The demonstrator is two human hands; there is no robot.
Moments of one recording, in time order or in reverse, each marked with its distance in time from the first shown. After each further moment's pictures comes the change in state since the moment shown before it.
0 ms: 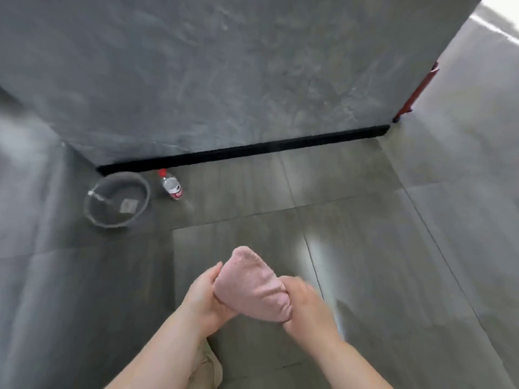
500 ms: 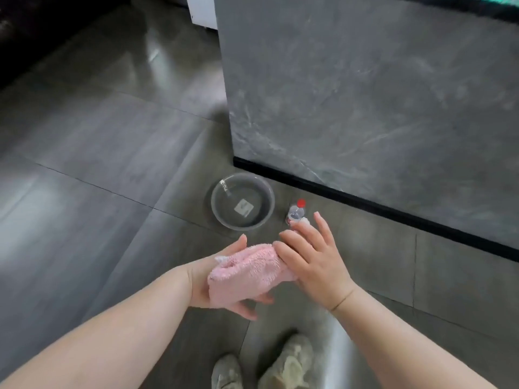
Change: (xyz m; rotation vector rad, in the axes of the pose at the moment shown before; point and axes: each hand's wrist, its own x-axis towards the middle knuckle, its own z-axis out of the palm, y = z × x) left_hand -0.008 0.267 -0.273 0.062 -0.314 -0.084; right_hand 0.285 -0.308 0.111 -0.312 0.524 -1.298
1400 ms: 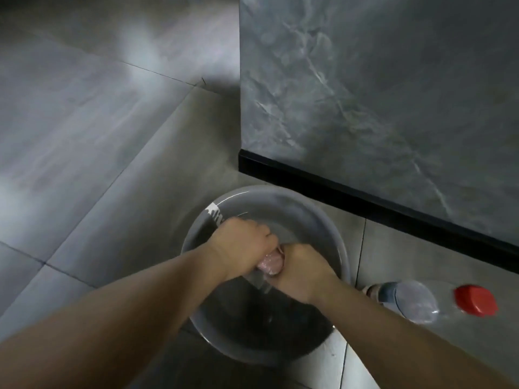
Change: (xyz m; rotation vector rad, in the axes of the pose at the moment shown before) left_hand 0.381 0.185 -0.385 2.345 0.719 0.241; right_hand -0.029 0.124 0.536 0.488 -0.940 0.705
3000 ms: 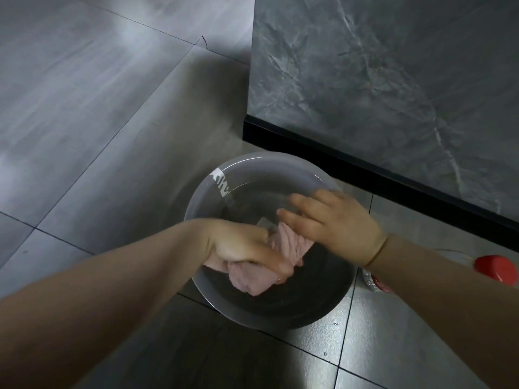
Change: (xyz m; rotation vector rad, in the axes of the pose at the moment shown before) left_hand -0.032 0.003 0.010 -1.631 -0.572 0.128; right_hand 0.008 0.038 -0.019 -0.731 0.690 -1.018
